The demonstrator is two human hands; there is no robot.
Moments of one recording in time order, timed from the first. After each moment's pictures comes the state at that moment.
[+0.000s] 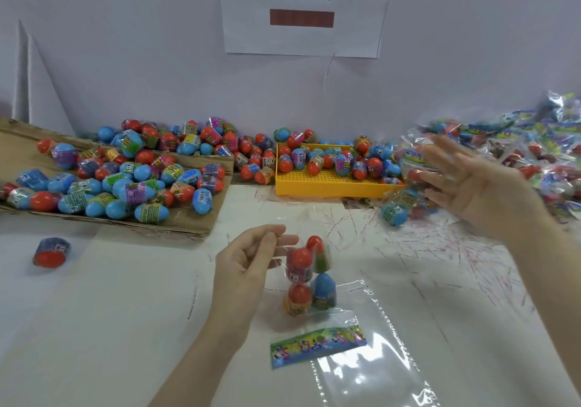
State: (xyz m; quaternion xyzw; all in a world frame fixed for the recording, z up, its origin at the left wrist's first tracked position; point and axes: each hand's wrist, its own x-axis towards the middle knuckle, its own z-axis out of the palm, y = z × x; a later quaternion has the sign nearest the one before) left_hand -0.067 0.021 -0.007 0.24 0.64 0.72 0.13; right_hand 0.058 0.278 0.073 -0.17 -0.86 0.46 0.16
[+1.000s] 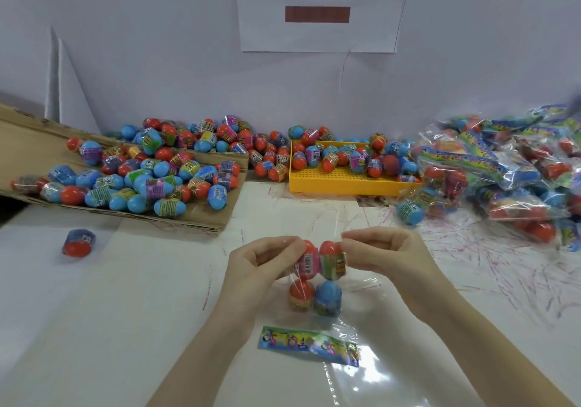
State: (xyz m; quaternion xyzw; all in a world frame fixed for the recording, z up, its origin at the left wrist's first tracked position) left_hand -0.071 0.014 -0.010 0.16 0.61 0.73 0.27; right_hand 0.032 0.168 0.009 -0.20 -0.69 0.68 0.18
